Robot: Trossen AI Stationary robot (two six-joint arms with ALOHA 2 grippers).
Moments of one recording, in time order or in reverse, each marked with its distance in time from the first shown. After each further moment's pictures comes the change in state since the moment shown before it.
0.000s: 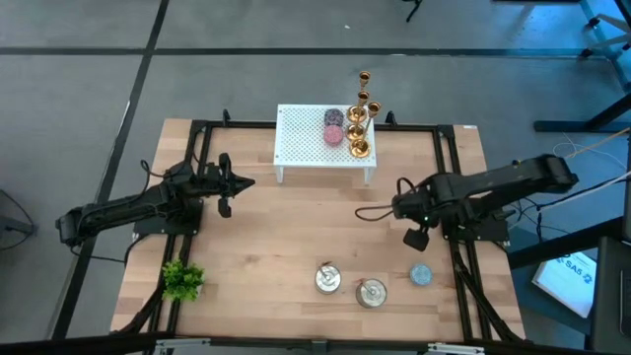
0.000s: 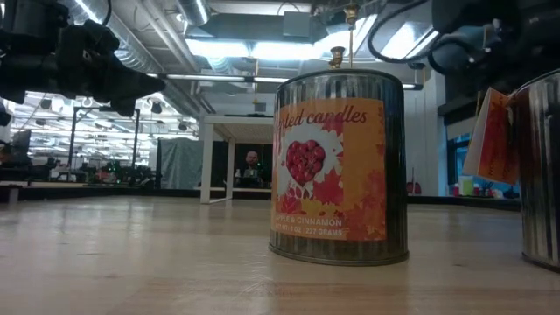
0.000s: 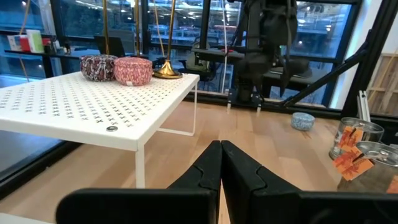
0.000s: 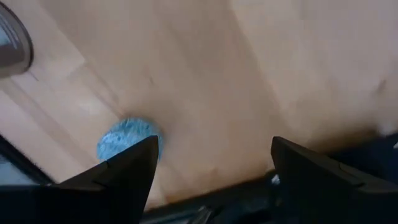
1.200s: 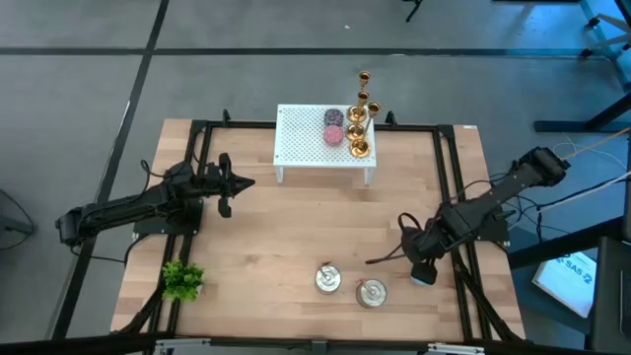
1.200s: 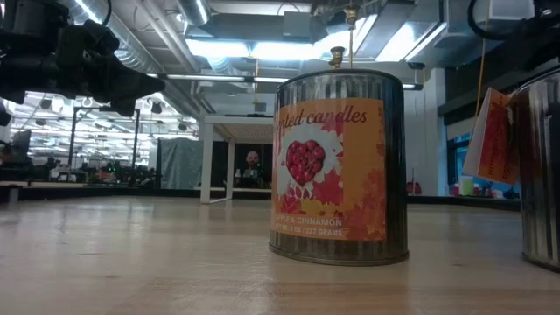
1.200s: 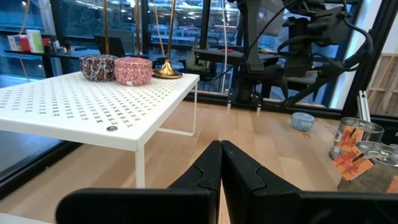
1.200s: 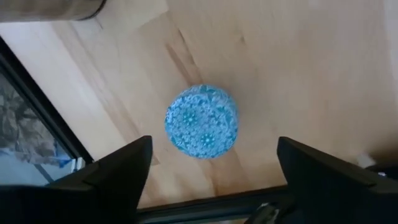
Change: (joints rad) left arm 0.000 0.000 0.000 0.000 0.000 0.000; right arm 0.419 0.029 0.000 0.188 0.003 0.334
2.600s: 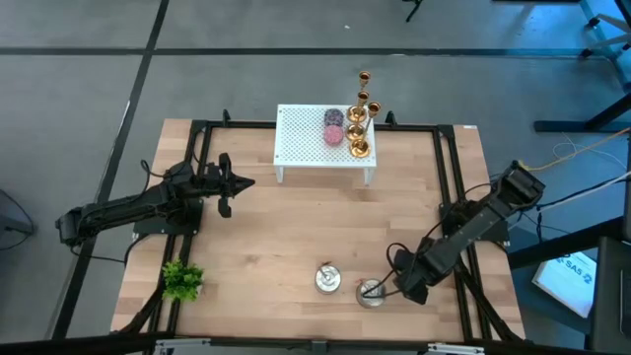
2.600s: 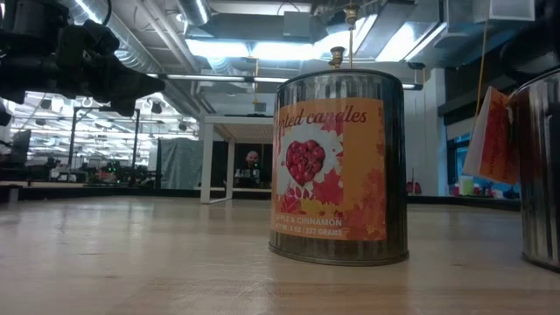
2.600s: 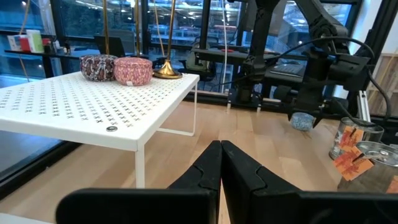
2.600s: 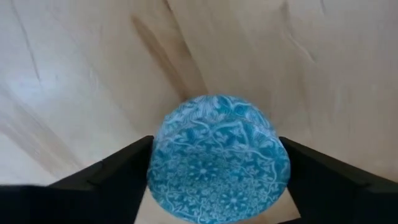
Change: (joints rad) left arm 0.000 0.000 0.000 0.000 0.000 0.000; right arm 0.161 0.372 -0.001 0.157 0.042 0.123
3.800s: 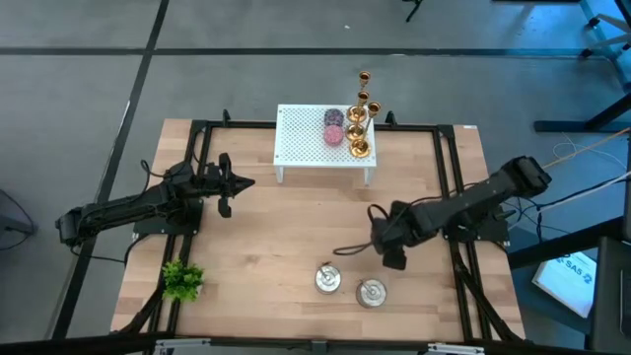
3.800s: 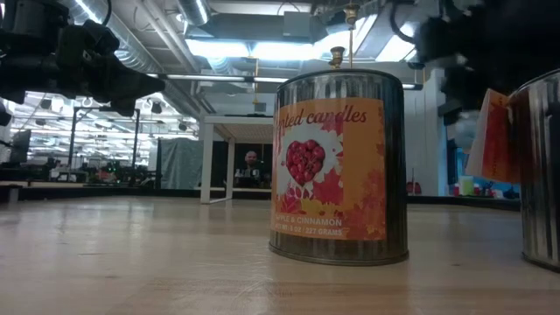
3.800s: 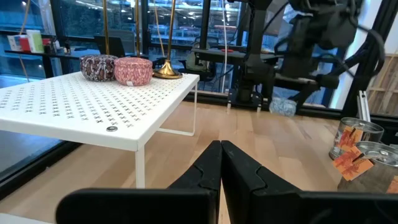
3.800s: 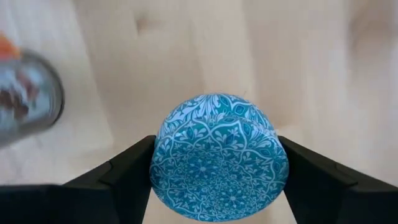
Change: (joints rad) left arm 0.000 0.000 0.000 0.000 0.000 0.000; right arm -0.352 -0.121 0.195 -0.132 0.294 -0.572
